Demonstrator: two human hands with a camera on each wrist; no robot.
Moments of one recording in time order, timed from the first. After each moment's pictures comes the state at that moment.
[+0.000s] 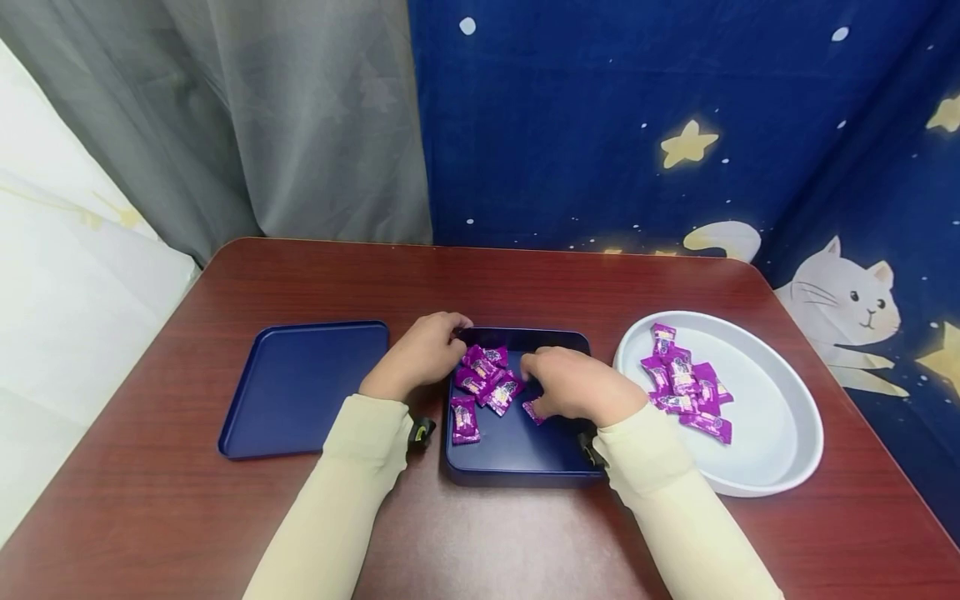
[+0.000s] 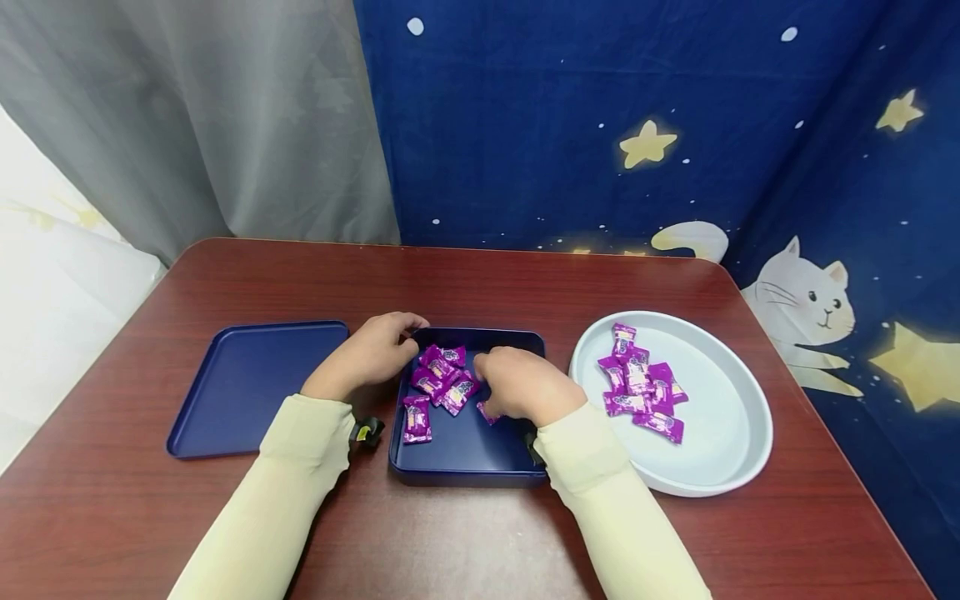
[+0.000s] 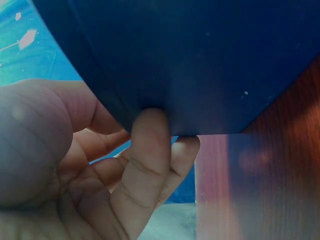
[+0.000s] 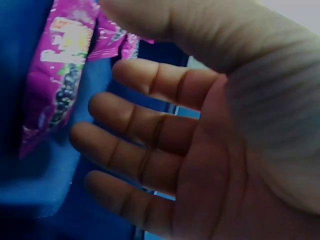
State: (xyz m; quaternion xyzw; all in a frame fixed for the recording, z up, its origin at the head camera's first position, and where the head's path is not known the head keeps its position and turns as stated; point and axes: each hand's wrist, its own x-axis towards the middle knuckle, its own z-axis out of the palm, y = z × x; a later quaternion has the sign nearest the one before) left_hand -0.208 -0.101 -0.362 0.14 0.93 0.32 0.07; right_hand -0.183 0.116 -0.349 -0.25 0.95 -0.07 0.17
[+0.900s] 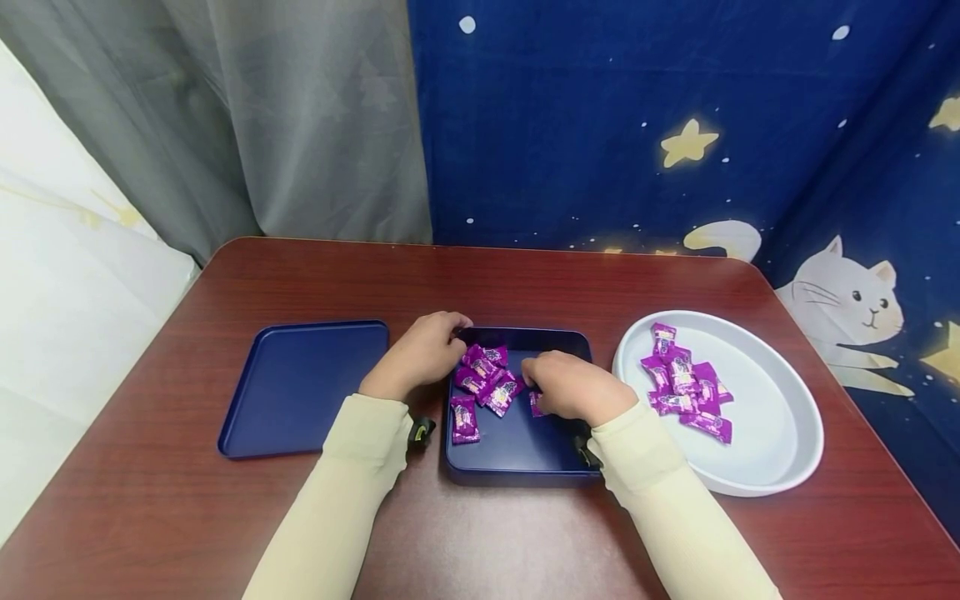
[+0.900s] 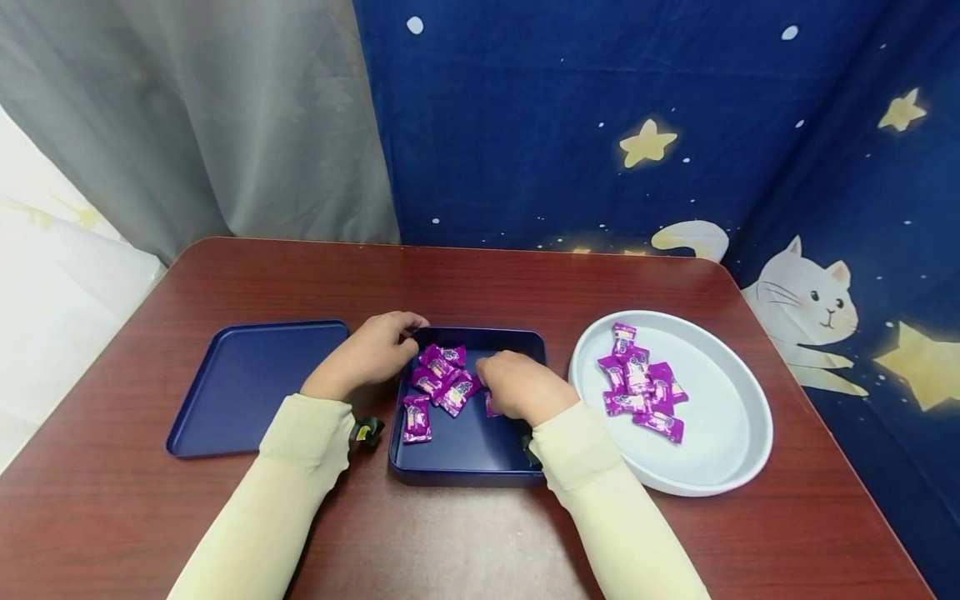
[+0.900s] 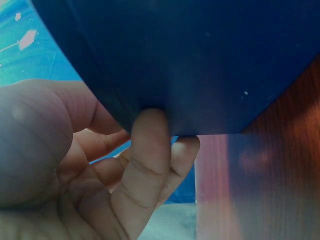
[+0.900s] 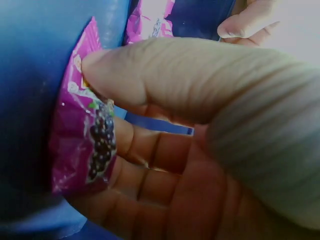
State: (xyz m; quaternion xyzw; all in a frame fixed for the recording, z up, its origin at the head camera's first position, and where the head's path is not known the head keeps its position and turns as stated) left_hand -0.209 -0.102 -0.364 0.14 0.93 0.32 0.07; right_hand -0.186 0.116 -0.362 -0.25 0.95 -0.06 0.17
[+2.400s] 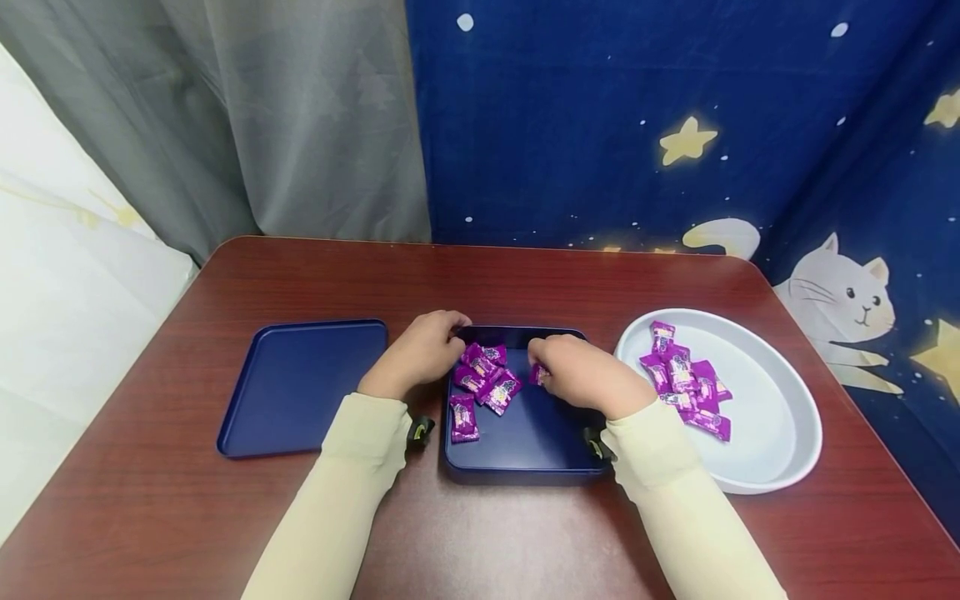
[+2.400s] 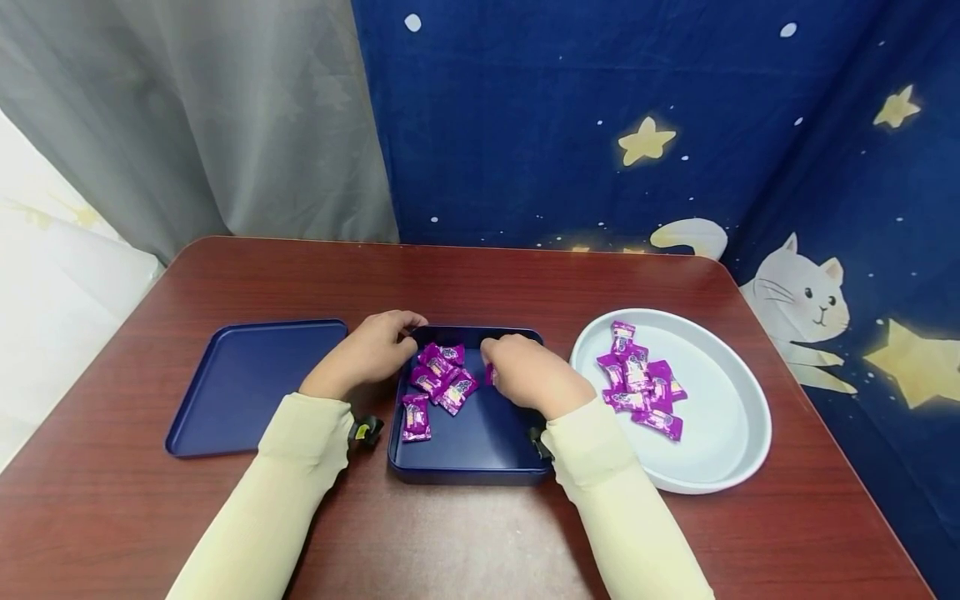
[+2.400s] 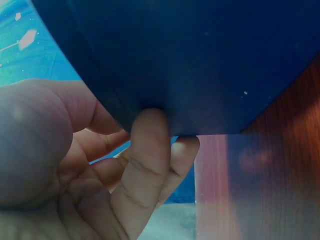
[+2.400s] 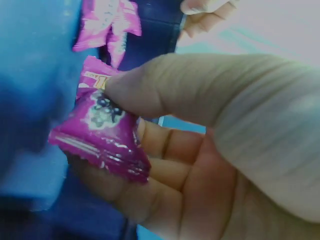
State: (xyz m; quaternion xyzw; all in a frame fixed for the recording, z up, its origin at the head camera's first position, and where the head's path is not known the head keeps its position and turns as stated) left_hand -0.209 -0.103 -0.363 0.14 0.93 0.33 0.08; right_hand -0.187 0.129 -0.344 -0.30 0.95 -0.09 0.09
